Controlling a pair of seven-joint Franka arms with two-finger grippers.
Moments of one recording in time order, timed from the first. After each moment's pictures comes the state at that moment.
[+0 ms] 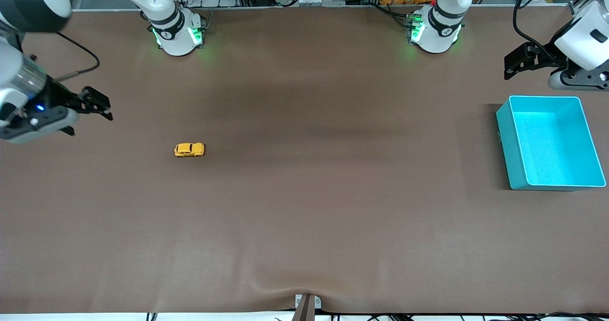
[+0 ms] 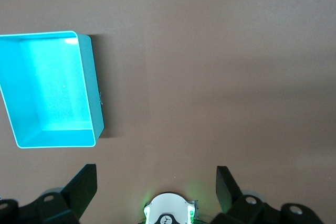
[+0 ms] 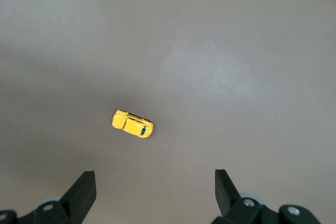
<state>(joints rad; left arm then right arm) 0.01 -0.01 -0.15 -1.47 0.02 1.34 -0.06 0.07 -0.02 -0.05 -1.82 0.04 1.82 -0.46</state>
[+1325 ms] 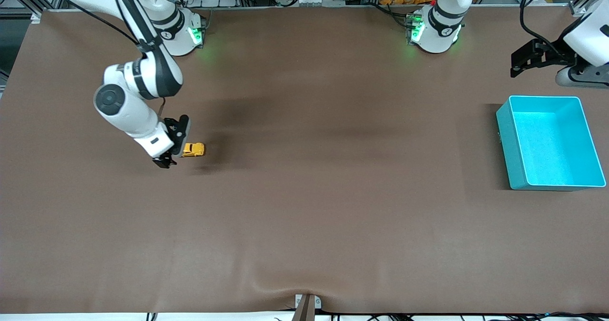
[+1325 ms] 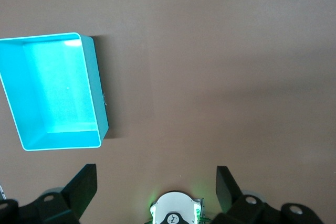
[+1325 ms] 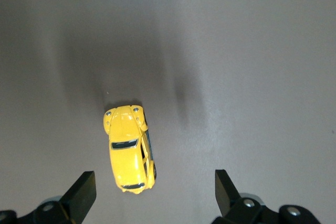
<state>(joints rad) 0.01 -0.02 -0.12 -1.47 0.03 1.33 0.00 0.20 0.22 0.00 -2.27 -0.03 2.48 -1.27</state>
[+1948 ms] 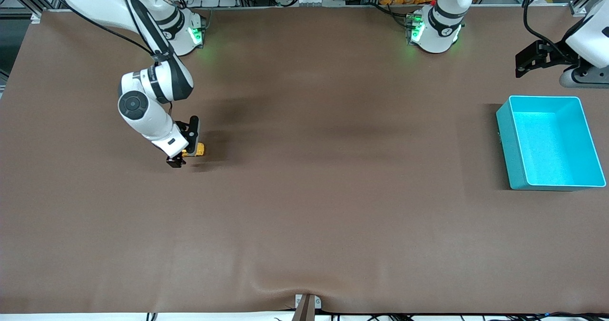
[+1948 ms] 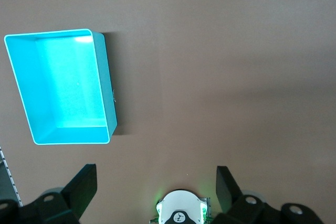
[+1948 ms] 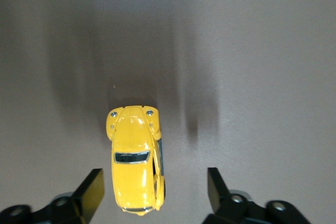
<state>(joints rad) 0.01 -0.02 -0.13 -1.47 0.06 1.32 -0.01 0.21 0.28 0.00 -2.33 -0.08 2.59 -1.28</state>
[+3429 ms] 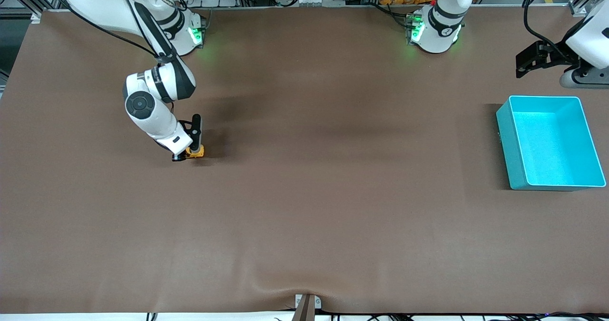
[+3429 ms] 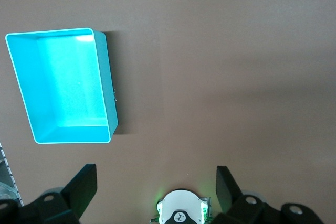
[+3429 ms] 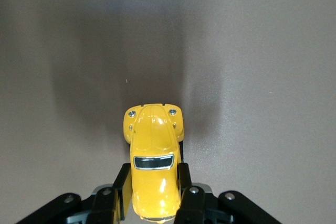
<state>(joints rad) 0.01 -0.02 -0.12 -1.47 0.06 1.32 -0.01 0.21 0.30 0.00 -2.35 -0.13 2.62 -1.28</state>
